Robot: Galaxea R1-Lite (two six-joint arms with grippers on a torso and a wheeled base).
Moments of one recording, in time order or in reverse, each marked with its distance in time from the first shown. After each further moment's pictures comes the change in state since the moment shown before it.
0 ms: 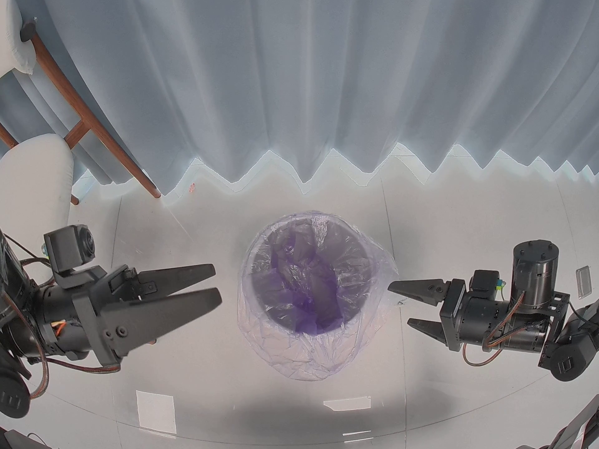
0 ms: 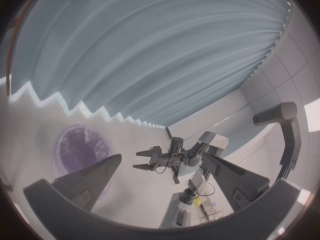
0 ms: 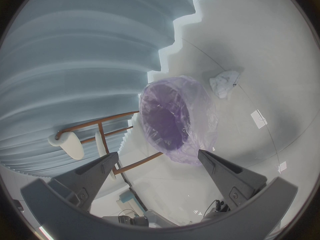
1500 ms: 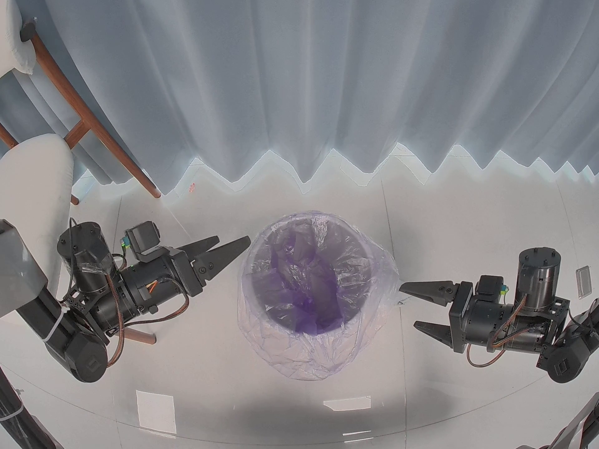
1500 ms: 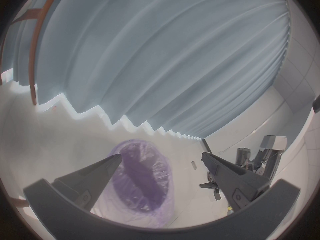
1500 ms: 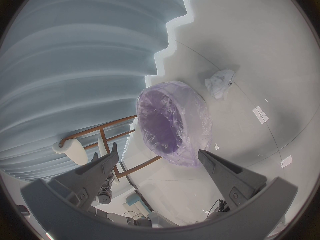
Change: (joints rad) left arm 0.144 0.575 -0.087 -0.427 0.224 0.107; right arm -0.081 0.051 0.070 -0.130 0.076 0.035
